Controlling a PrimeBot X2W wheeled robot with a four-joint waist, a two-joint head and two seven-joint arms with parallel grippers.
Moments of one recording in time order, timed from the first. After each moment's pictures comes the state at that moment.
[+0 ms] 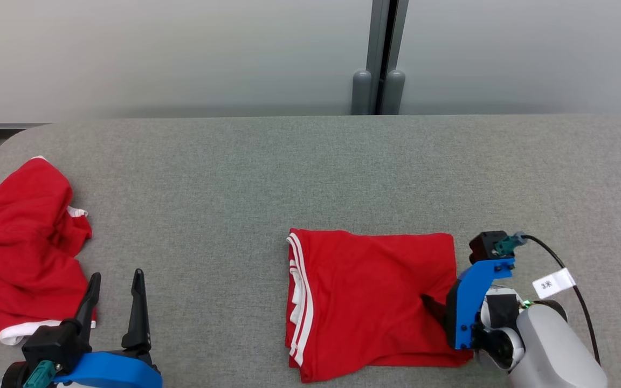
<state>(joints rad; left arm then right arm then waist) -0.02 0.38 -0.31 0.20 -0.55 0.12 -0.26 -0.42 -0.06 0.11 0.69 0.31 0.13 0.57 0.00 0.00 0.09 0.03</state>
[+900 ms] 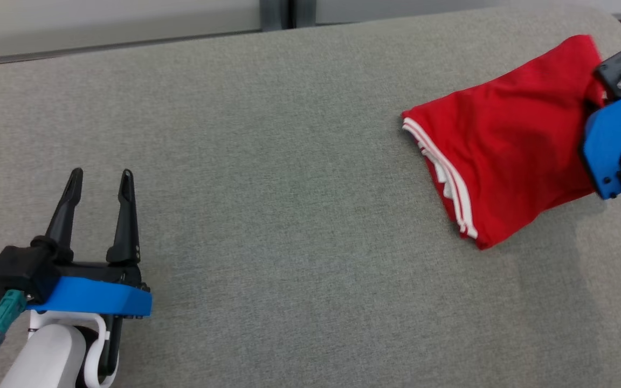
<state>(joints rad) -0.23 0.41 -0.30 0.09 -0.51 0.09 -0.25 -0.84 -0.56 0.42 0.55 0.18 0.13 0.49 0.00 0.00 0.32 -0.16</state>
